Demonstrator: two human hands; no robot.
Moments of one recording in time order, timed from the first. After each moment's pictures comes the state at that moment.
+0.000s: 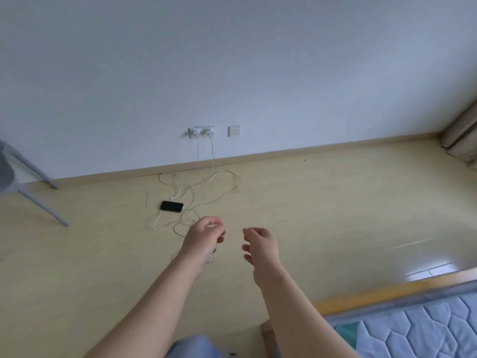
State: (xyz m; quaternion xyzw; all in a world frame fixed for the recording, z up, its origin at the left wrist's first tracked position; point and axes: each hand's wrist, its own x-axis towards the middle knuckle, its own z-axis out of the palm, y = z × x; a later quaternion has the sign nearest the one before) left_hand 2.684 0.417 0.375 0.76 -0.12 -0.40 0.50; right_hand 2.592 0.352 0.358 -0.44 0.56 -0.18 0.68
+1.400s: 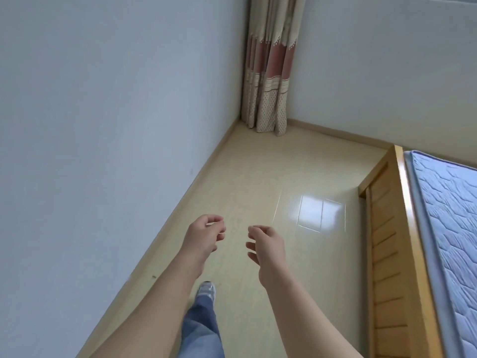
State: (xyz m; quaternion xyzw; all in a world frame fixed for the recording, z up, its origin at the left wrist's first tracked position) left_hand 2.563 -0.598 0.365 0.60 -0.45 -0.60 0.26; right_hand 2.452 -0.551 0.347 -0.11 0.69 -0.51 0.50
